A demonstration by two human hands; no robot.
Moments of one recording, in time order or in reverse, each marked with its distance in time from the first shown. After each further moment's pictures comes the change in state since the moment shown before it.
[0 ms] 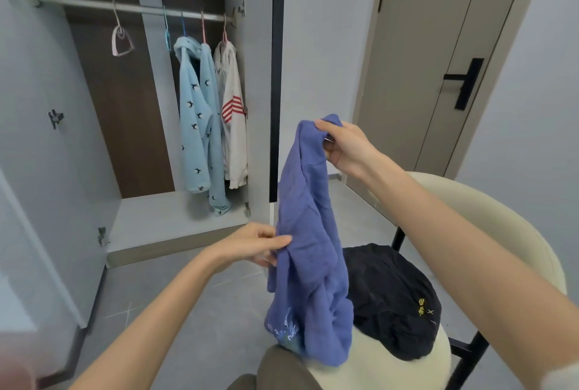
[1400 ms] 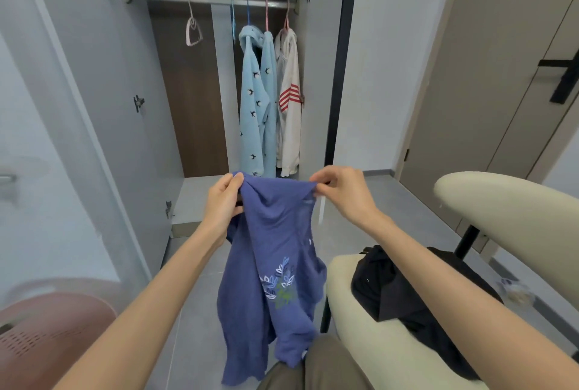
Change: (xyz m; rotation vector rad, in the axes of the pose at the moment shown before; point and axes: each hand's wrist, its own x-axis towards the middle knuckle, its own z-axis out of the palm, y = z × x) left_hand -0.049 -0.032 -0.087 -0.459 0.936 0.182; right_hand -0.012 0.119 0.058 -0.859 -0.140 -0.301
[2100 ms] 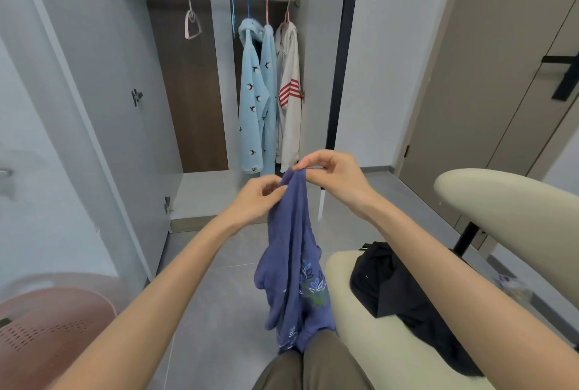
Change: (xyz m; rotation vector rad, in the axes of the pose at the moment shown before) left_hand -0.009 0.009 0.029 0.509 -0.470 0.170; right_hand 0.000 -0.027 -0.006 0.412 -0.139 -0.097
